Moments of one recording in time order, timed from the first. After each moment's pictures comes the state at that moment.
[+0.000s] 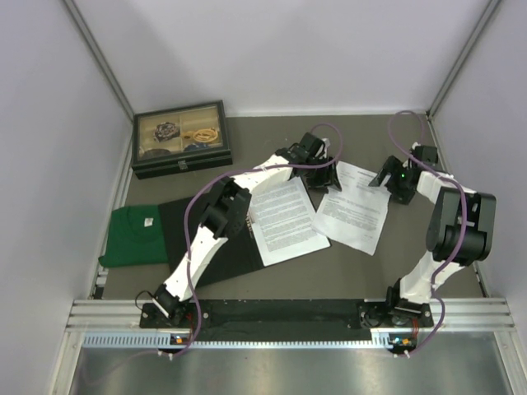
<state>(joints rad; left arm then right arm) -0.73 2.55 2.18 -0.47 0.41 -0.71 -0.21 1.73 1.01 -0.29 -0.26 0.39</state>
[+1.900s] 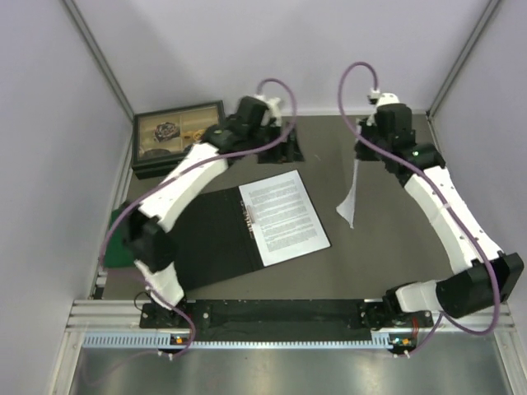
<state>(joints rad) -0.65 1.89 1.89 -0.69 0.33 -0.53 0.22 1.35 1.38 -0.62 0.10 0.23</state>
